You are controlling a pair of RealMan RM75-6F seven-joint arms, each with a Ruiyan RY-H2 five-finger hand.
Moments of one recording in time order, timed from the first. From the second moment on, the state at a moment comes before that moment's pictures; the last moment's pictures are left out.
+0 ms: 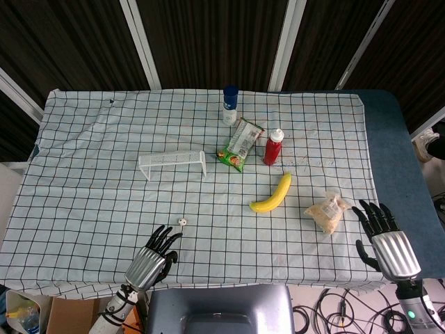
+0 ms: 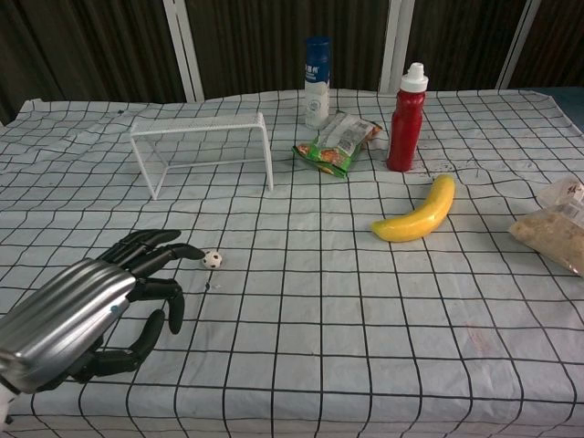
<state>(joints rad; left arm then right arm) -0.30 -1.87 0.07 -1.12 1.79 1.41 0.13 0.14 -1.19 -0.08 -1.50 -1.63 1.52 -0.03</state>
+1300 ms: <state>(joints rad) -0.47 -2.13 -0.14 -0.77 1.57 1.30 0.18 0.12 -1.13 -0.05 -1.56 -1.62 1.47 -0.02</state>
